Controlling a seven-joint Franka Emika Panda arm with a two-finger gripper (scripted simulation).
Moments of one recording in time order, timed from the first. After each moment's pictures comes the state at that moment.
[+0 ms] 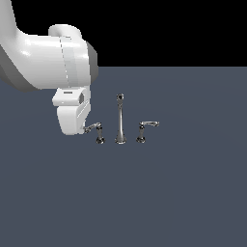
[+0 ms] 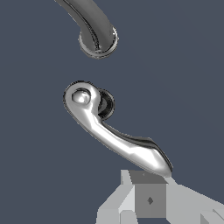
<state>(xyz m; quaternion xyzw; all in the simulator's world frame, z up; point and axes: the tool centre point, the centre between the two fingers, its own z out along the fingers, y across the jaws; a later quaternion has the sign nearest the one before) -0.020 0.147 0.085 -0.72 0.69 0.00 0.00</state>
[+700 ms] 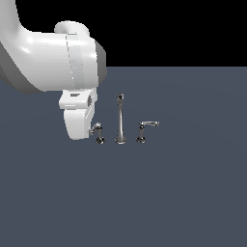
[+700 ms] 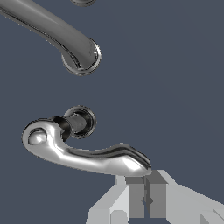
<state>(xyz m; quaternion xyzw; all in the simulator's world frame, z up) -0.044 0.123 0.085 -0.73 0.68 0.00 0.00</state>
